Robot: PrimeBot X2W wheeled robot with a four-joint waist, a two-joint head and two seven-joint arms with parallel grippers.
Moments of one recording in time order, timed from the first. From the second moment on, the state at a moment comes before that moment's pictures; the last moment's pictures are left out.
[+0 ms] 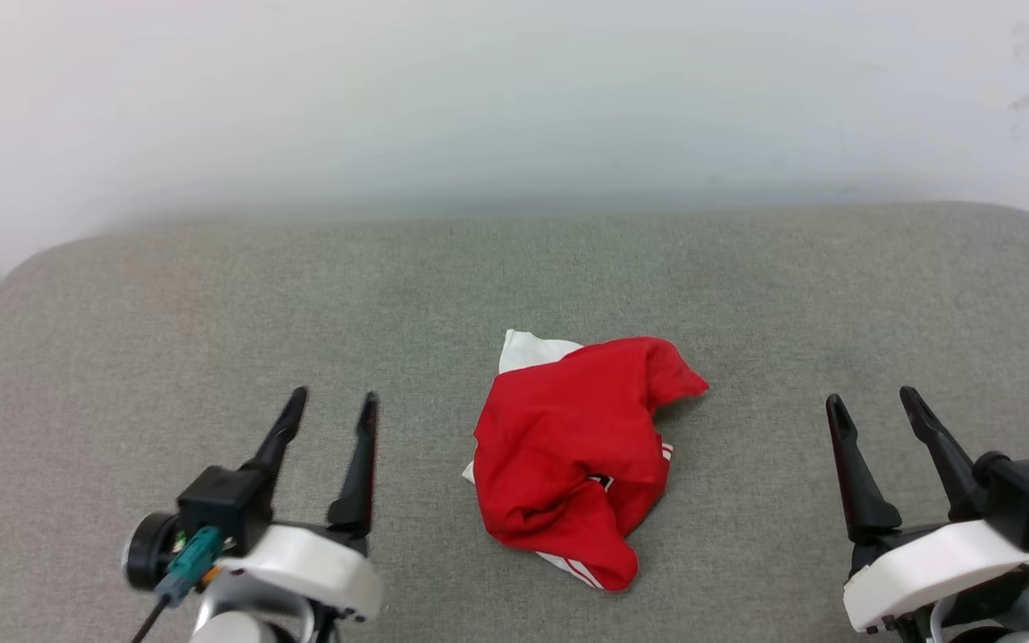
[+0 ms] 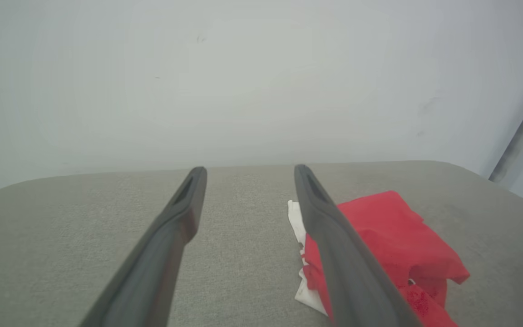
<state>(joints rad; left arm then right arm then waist) -0.15 0.31 -0.41 0.07 -0.47 0.16 -0.26 0.02 -0.05 -0.01 -0.14 0.14 0.13 0.05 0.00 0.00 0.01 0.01</state>
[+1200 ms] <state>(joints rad) -0.12 0.27 -0.34 0.01 -0.43 0.11 -0.26 -0.10 -0.18 0.14 0.00 0.30 0.13 0.61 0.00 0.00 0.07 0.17</state>
